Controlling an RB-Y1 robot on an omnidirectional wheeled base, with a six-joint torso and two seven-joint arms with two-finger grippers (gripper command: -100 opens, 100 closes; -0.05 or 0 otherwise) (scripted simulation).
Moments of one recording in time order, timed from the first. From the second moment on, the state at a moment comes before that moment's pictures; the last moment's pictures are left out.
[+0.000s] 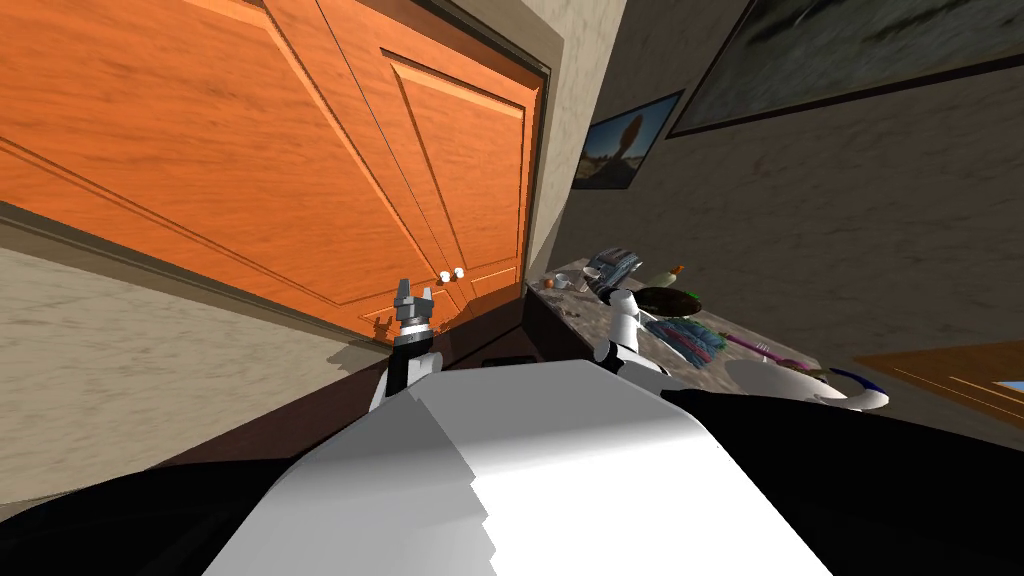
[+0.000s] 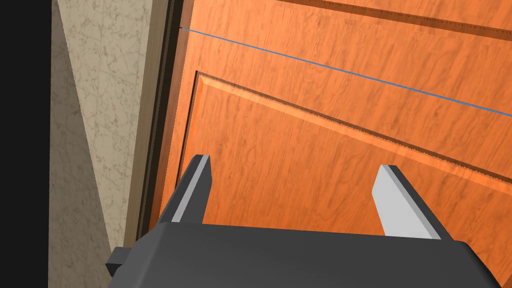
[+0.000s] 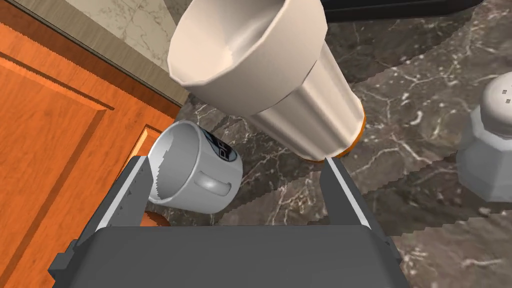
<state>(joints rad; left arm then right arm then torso) 0.51 0.05 0.07 -2.21 0.08 -0.35 0.11 -0.36 -0.40 -0.77 -1.18 -0.84 0.71 -1.46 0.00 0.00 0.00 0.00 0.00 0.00</state>
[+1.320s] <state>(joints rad) 0.51 0.05 0.07 -2.21 0.08 -0.35 0.11 -0.48 -0.36 -0.92 -0.90 -0.98 0.95 -1.75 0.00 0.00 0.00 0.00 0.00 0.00</state>
